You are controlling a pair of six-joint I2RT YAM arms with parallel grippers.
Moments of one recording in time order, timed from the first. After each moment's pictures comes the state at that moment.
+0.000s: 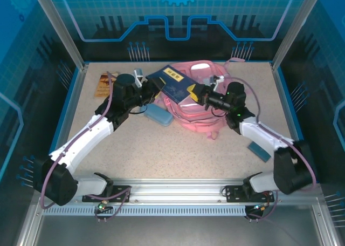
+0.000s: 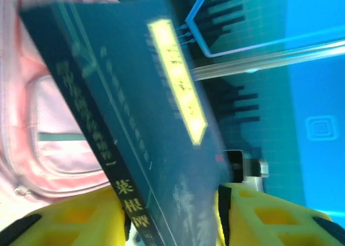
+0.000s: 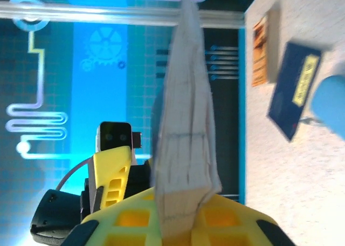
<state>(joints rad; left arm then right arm) -0.42 1.29 1.07 -0.12 0.28 -1.17 0.34 1.33 0.84 0.39 -0.66 1.40</state>
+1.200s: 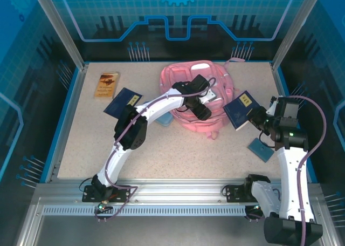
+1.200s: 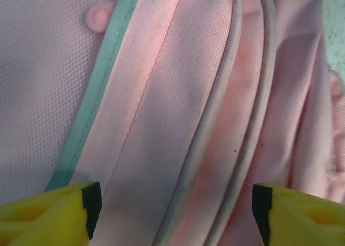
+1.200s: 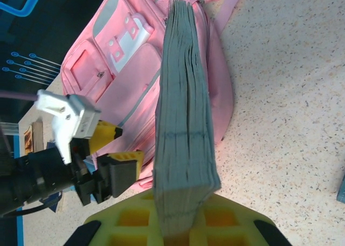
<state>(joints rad) -0.73 2.32 2.09 -0.86 0.15 0.15 -0.18 0.84 0.99 -0.91 -0.32 0.60</state>
